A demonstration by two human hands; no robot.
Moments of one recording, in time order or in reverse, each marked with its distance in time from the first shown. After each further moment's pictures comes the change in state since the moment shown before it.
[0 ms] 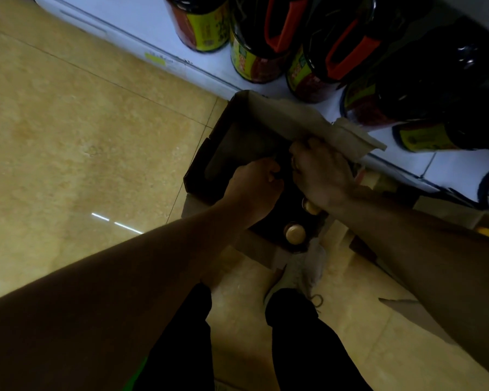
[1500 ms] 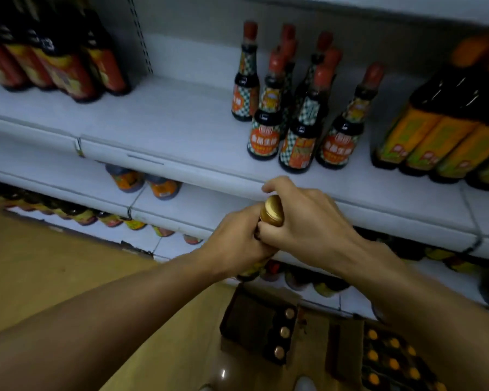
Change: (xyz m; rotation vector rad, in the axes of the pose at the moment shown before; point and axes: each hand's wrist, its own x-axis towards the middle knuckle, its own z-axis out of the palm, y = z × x) left_hand -0.404 0.278 -0.274 0.156 0.175 0.905; right_hand -0.356 -0.134 -0.517 0.282 0.646 -0.223
